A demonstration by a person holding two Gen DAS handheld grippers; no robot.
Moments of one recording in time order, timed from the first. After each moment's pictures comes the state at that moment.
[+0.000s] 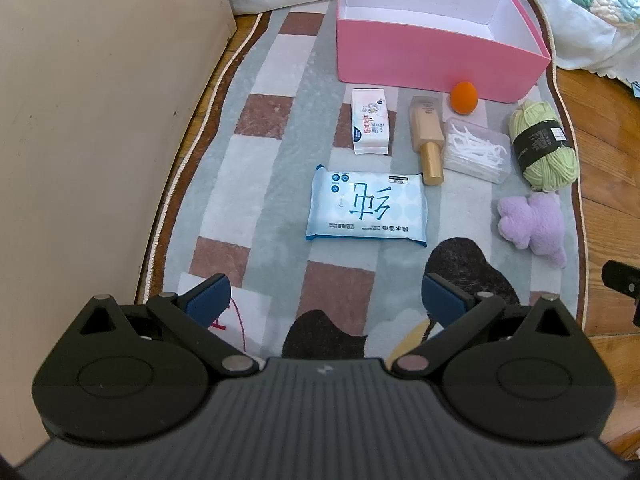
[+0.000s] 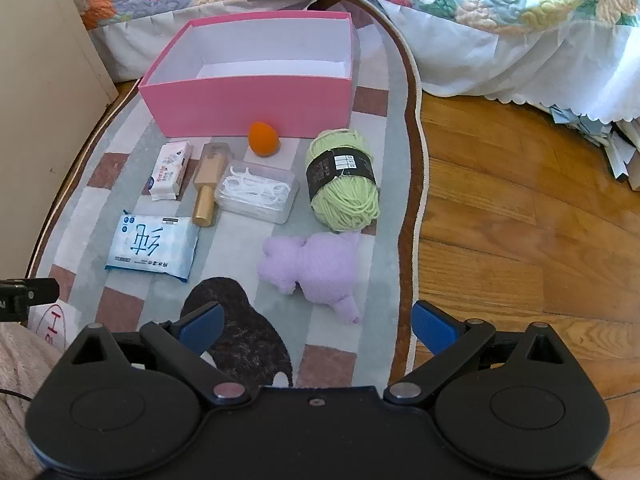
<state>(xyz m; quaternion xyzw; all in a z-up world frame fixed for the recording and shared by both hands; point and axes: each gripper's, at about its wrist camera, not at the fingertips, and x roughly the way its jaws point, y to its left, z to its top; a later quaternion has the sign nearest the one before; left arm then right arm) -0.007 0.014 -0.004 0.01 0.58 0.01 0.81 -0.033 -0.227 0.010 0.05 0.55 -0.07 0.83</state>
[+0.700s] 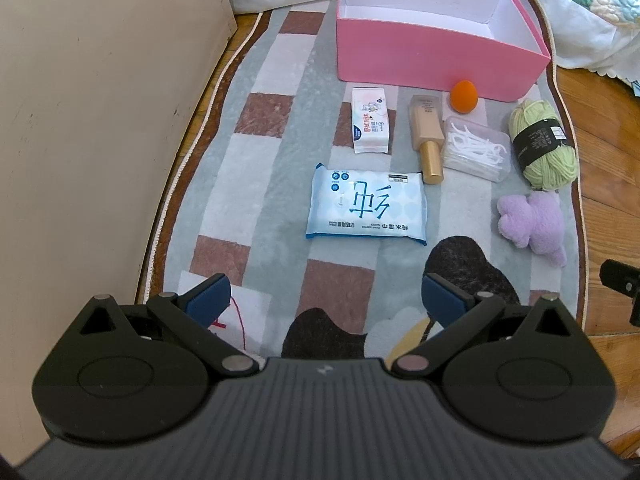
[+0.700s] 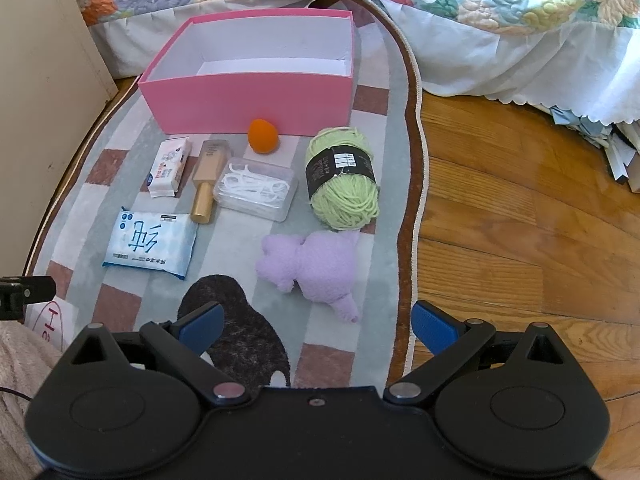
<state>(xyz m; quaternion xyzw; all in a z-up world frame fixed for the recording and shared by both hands) -0.010 0.015 -0.005 0.01 0.58 0.01 0.81 -0.033 -0.227 0.008 0.04 0.55 -0.07 0.83</state>
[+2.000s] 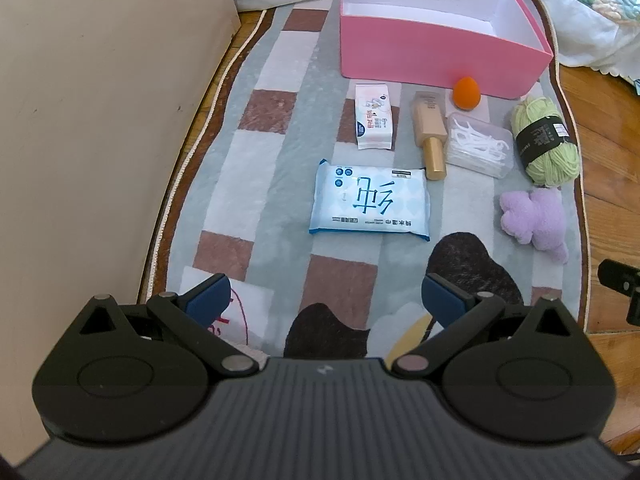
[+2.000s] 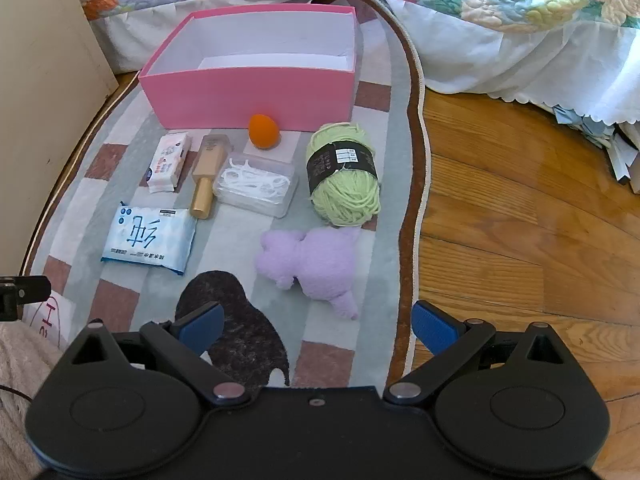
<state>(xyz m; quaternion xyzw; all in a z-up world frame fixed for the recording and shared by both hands) -0.009 0.017 -0.003 0.01 0.59 0.02 0.81 -0.032 -0.225 0.005 0.04 0.55 -0.07 0.83</state>
